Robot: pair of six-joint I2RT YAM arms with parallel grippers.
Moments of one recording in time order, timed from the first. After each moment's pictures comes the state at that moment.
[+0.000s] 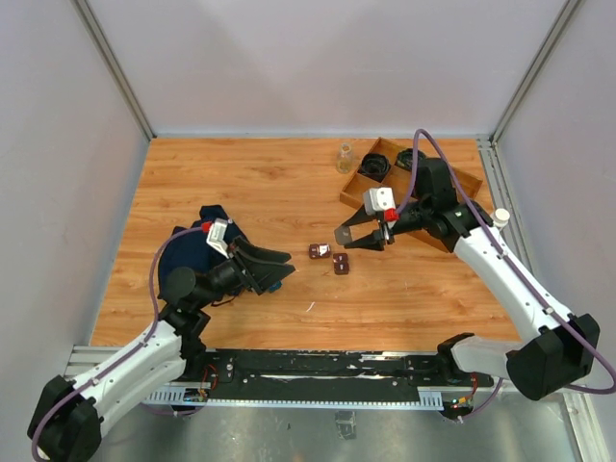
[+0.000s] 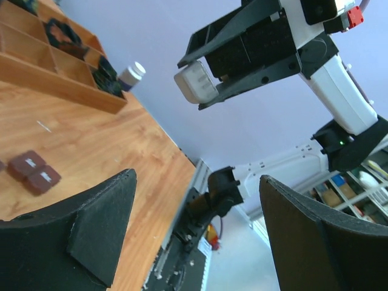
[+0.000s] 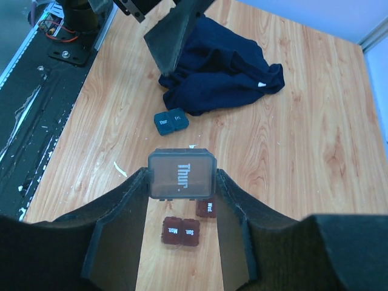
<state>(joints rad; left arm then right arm) -0.55 0.62 0.17 0.73 0.45 -0.99 0.42 1.24 1.16 -0.60 -1.14 -0.91</state>
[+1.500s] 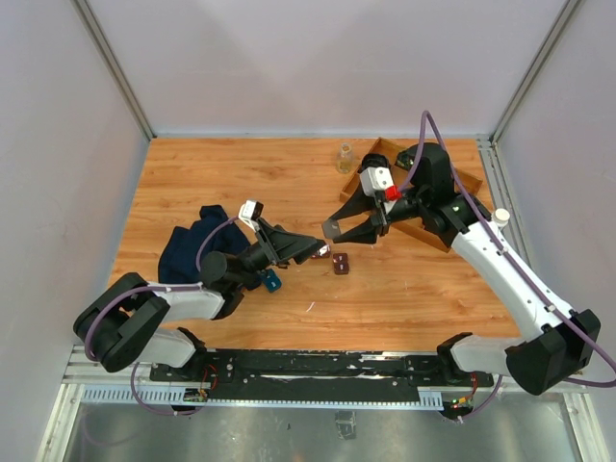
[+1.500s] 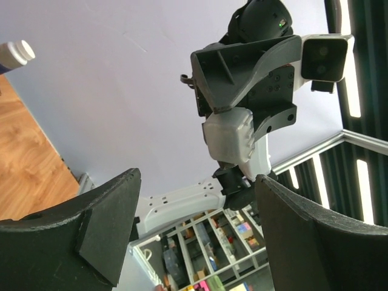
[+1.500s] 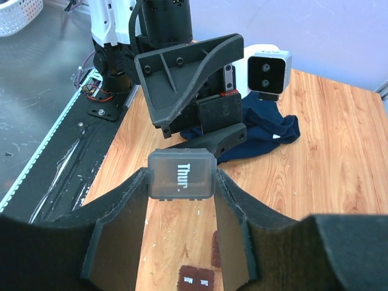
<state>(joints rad) -0.69 1.35 0.30 1.52 0.37 -1.52 0.48 1.25 1.25 -0.46 -1.26 -0.64</state>
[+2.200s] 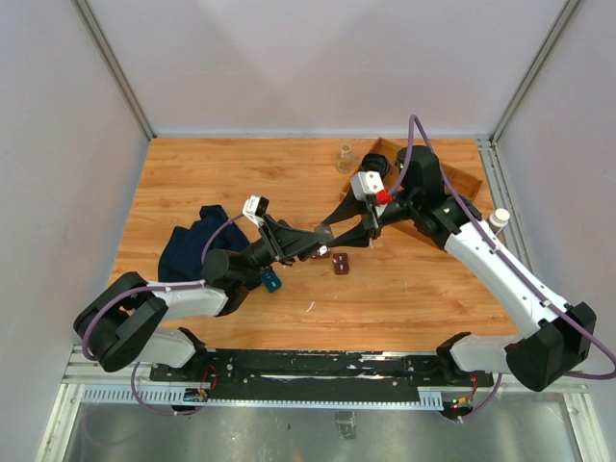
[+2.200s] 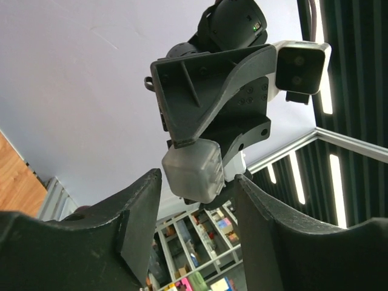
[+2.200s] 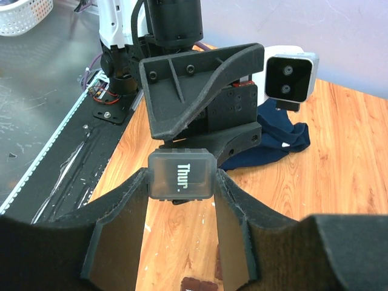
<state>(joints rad) -0.73 1.35 0.37 1.52 0.34 -1.59 0.53 1.27 1.24 -0.41 -1.25 -0.62</state>
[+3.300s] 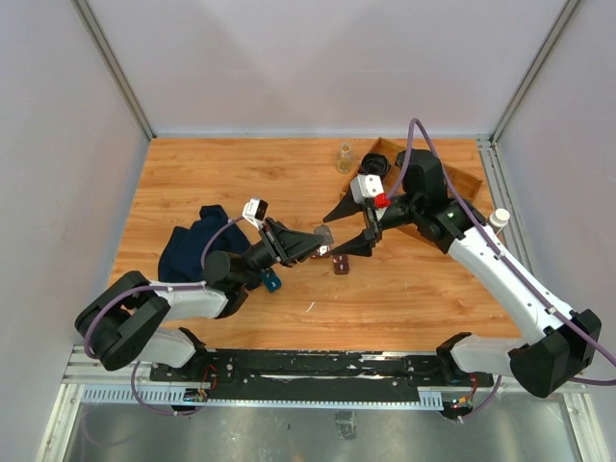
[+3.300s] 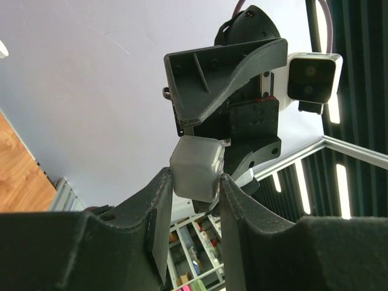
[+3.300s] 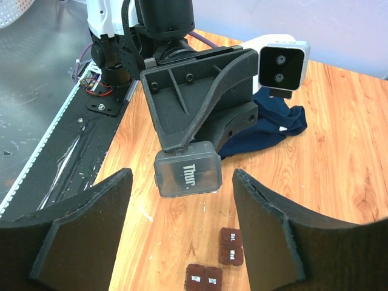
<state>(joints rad) -0.74 1.36 0.35 1.52 0.31 -1.57 0.54 1.24 1.22 -0.44 -1.17 -0.62</state>
